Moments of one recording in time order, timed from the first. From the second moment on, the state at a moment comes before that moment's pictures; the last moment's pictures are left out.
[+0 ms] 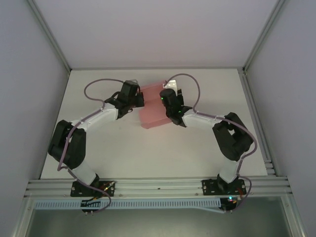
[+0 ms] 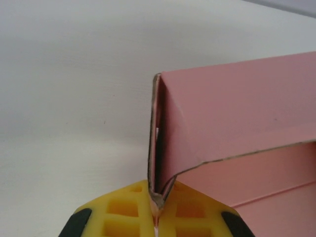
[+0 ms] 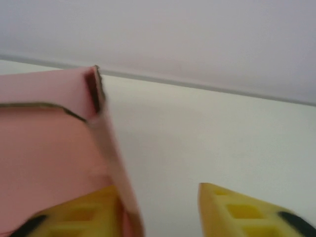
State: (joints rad) left arm -0.55 1.65 1.18 -0.25 -0.14 -0.52; right arm 0.70 1.79 1.11 0.22 0.65 0.11
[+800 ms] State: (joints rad) left arm -0.56 1.66 1.42 -0.61 -0.08 0.42; right arm 0.44 1.18 0.93 -0.23 0.14 0.49
